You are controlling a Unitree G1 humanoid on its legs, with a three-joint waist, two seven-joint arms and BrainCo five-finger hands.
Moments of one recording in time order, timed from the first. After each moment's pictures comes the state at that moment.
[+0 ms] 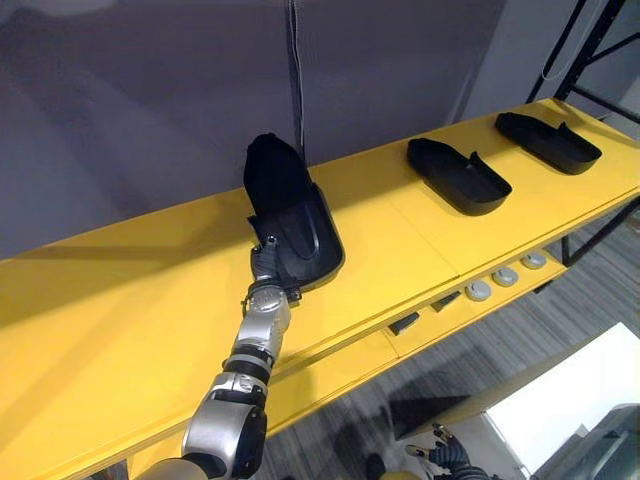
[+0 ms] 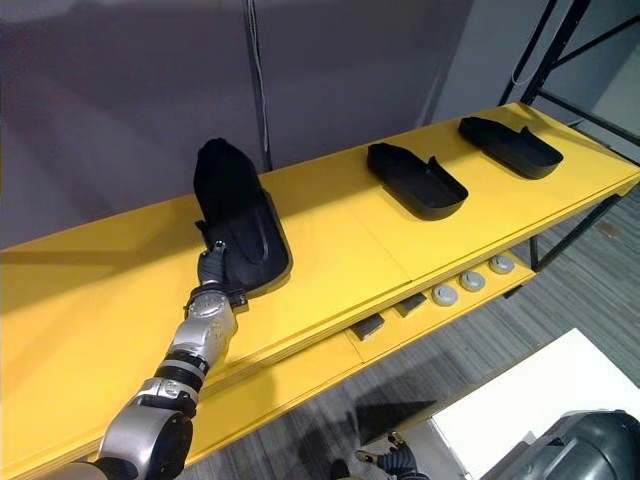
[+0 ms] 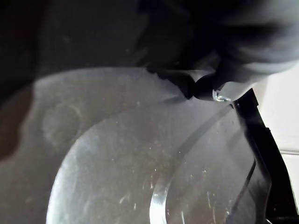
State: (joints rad) left arm -0.64 0.01 0.01 0.73 -0.20 0.03 0.42; right arm 0.14 -0.10 -0.06 0.84 -0.08 -0.06 -0.04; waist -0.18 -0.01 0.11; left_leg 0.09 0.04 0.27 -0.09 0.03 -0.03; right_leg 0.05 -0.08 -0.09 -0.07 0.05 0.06
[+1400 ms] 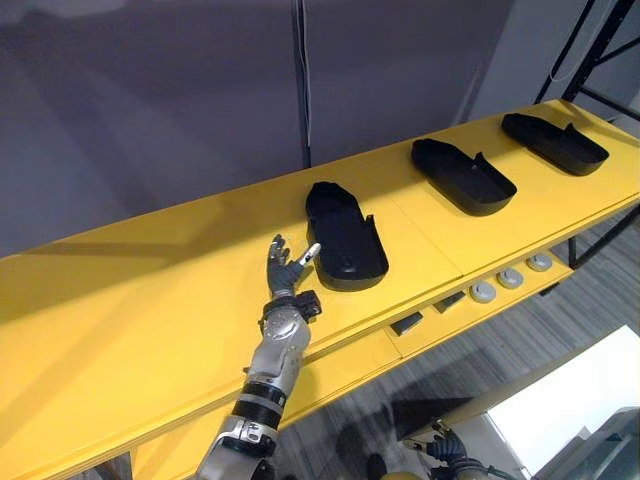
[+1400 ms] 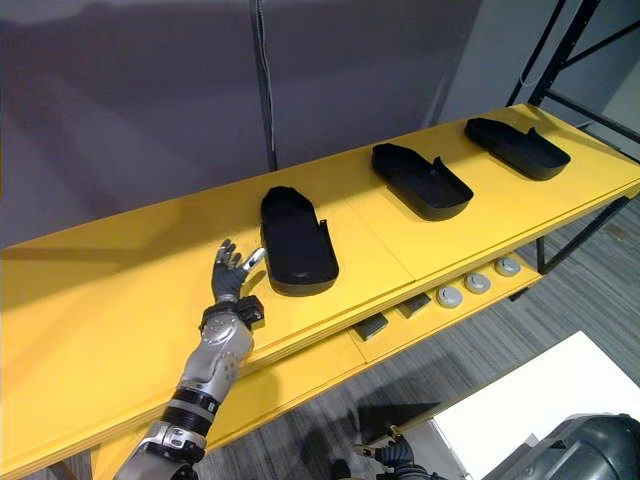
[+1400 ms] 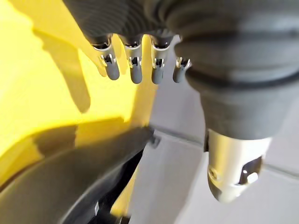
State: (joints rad) left arm -0.38 -0.06 -0.07 0.32 -0.32 -0.03 0.47; right arm 0.11 -0.10 -0.03 0.85 -0.08 -0.03 -0.06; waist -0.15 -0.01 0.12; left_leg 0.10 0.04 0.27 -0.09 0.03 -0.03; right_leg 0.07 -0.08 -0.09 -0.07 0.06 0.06
